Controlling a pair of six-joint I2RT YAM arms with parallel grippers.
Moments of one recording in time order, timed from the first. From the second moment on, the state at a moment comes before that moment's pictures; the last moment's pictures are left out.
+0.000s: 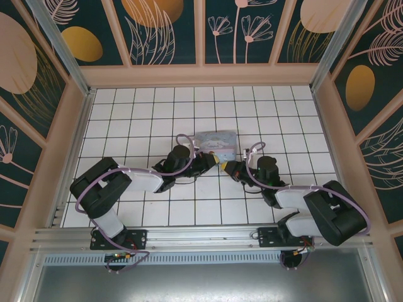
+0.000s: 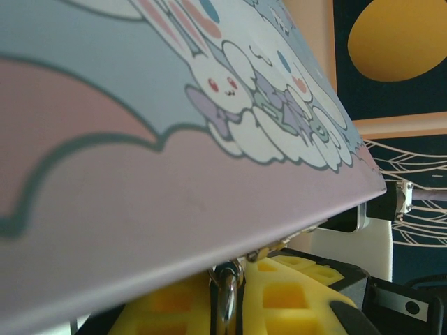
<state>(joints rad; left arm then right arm) -0.82 1.69 0.65 0.68 0.31 -1.25 0.51 1.31 0.19 0.83 -0.53 1.18</state>
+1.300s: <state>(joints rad) -0.78 1.66 0.63 0.75 0.30 -1.33 0.40 1.56 0.31 1.07 -0.84 1.36</state>
